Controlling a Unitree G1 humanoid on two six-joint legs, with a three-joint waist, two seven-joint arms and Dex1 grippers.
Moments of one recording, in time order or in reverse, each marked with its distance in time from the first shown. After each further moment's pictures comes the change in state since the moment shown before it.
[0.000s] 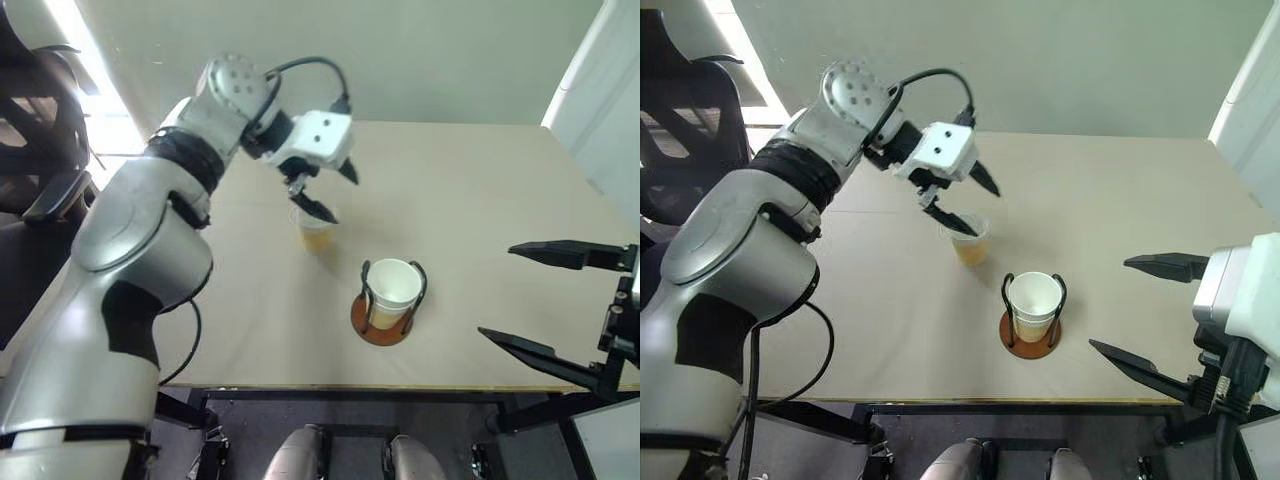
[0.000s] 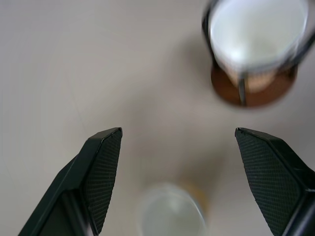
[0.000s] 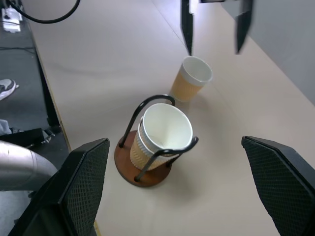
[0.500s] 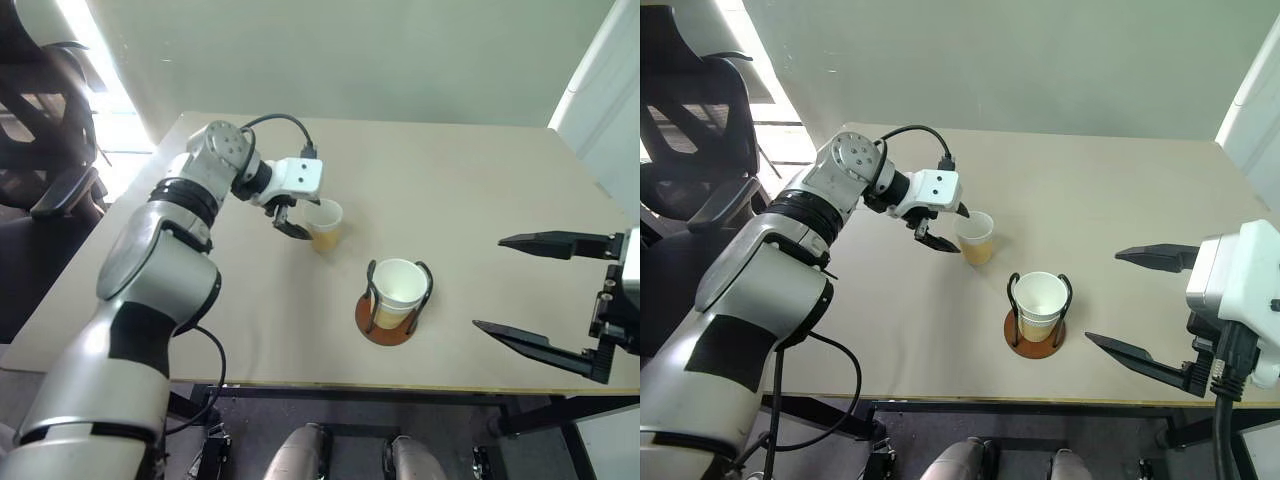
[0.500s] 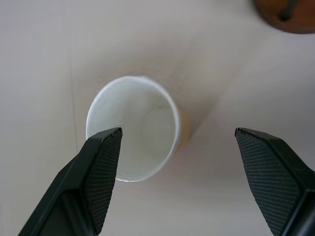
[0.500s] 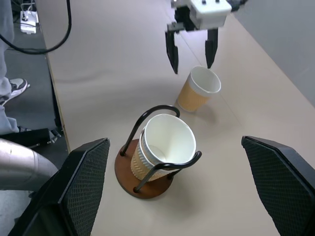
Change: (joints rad) left arm 0.169 -0.041 0.364 0.097 0.485 0.067 0.234; right arm -0.080 -0.011 0.132 0.042 -0.092 -0.046 0.061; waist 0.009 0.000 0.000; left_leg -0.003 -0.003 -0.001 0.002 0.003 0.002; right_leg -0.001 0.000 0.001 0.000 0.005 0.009
